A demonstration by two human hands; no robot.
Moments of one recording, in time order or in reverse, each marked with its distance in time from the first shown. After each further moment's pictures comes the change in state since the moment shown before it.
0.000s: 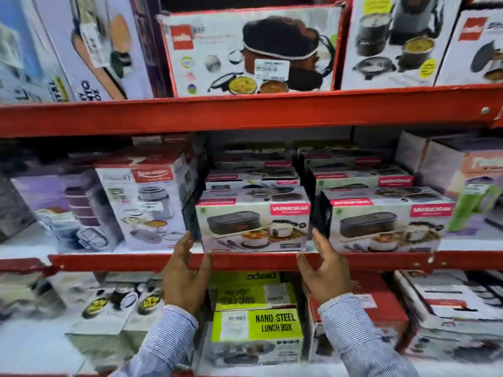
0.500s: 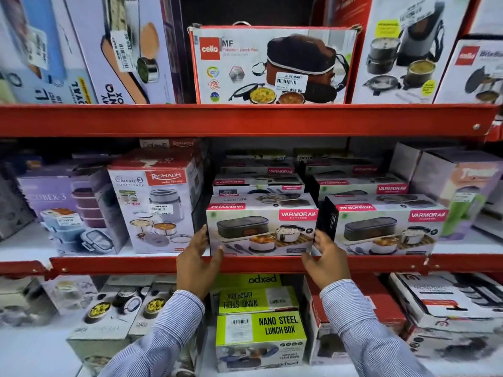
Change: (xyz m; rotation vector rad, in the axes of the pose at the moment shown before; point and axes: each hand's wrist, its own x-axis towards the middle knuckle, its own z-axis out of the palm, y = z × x) left_hand 0.026 0.001 -0.004 -0.101 -0.176 0.072; right_hand 0.021 -0.018 0.011 -0.135 -0.032 0.129
